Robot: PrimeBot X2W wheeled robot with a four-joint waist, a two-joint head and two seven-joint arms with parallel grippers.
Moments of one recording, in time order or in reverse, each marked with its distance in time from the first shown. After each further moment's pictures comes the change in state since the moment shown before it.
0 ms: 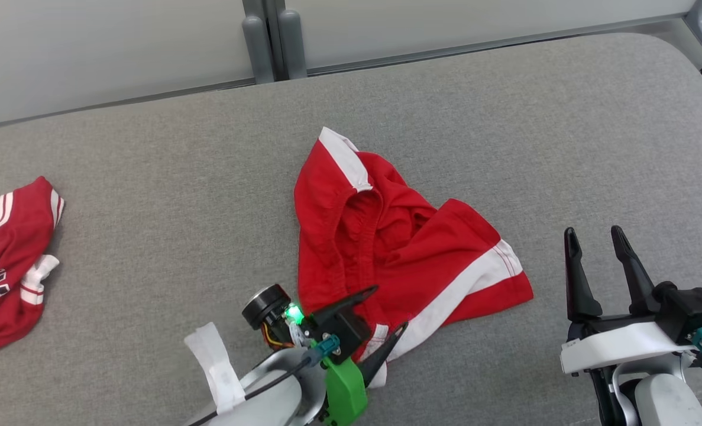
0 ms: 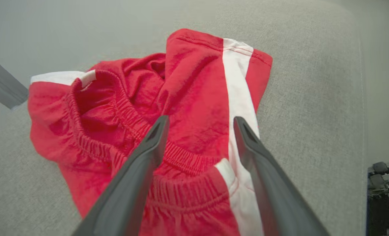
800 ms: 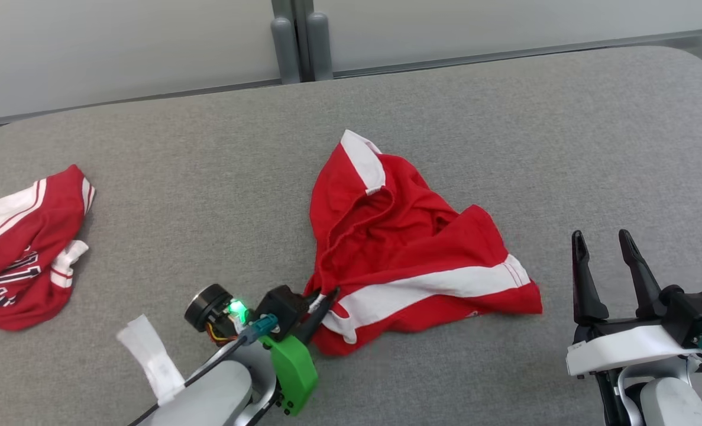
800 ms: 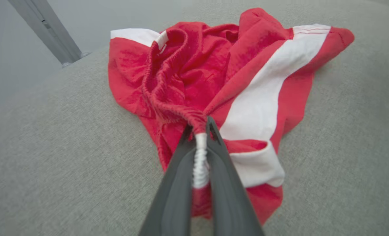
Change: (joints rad) left arm -0.029 0.128 -0.043 -0.007 -0.206 0.070 -0.006; right arm 0.008 0.003 -0.021 0.002 -0.005 0.000 0.000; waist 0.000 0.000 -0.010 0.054
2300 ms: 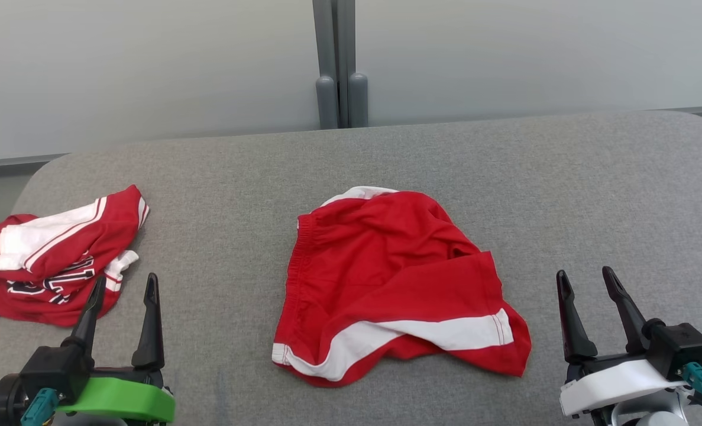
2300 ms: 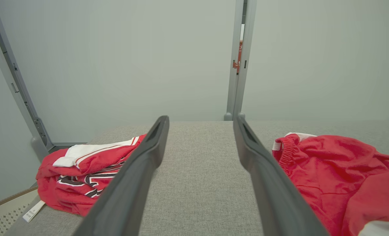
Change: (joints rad) left arm 0.531 0.002 0.866 -0.425 0.125 0.078 -0.079; right arm 0.093 -0.020 0.050 -0.006 -0.018 0.000 0.000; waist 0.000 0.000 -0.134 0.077
